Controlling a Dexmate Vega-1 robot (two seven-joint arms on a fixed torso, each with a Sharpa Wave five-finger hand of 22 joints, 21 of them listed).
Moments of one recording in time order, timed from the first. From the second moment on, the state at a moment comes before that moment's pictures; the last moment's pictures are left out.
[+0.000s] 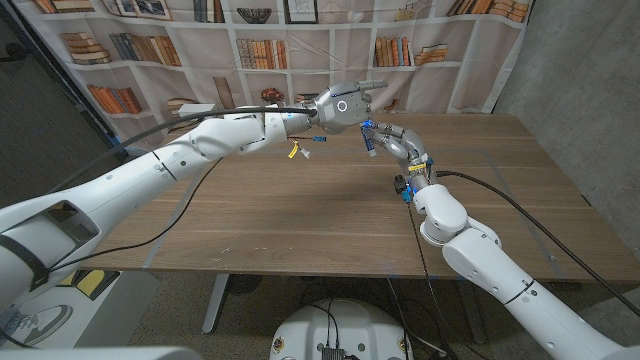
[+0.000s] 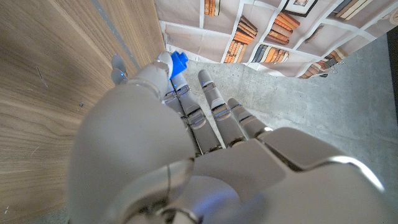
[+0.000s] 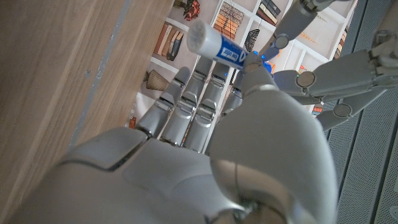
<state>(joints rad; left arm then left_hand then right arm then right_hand) 0.34 0.84 0.85 -1.89 1.54 -0.28 0.36 1.14 -0.01 0.49 -0.10 0.18 0.91 -0.20 0.39 0.19 1.03 -0.22 0.18 0.30 0.77 -0.08 0.18 0.18 0.21 -0.04 0.20 0.17 -1.10 -0.54 -0.44 -1.99 0.39 0.04 -0.42 1.17 0.12 0.23 -0.17 0.17 1.02 -0.18 0.24 0.22 1.10 -0.13 0.28 0.23 0.98 -0.15 0.20 0.19 0.60 -0.06 0.25 0.20</state>
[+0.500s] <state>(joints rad) 0.34 0.84 0.85 -1.90 1.54 -0.28 0.36 1.13 -0.01 0.49 -0.09 0.19 0.90 -0.20 0.38 0.19 1.01 -0.22 0.18 0.28 0.75 -0.08 0.18 0.18 0.21 -0.04 0.20 0.17 -1.10 -0.49 -0.45 -1.93 0.37 0.13 -0.43 1.19 0.12 0.24 -0.17 0.17 1.03 -0.18 0.24 0.22 1.10 -0.13 0.28 0.22 1.00 -0.15 0.20 0.19 0.60 -0.06 0.25 0.20</state>
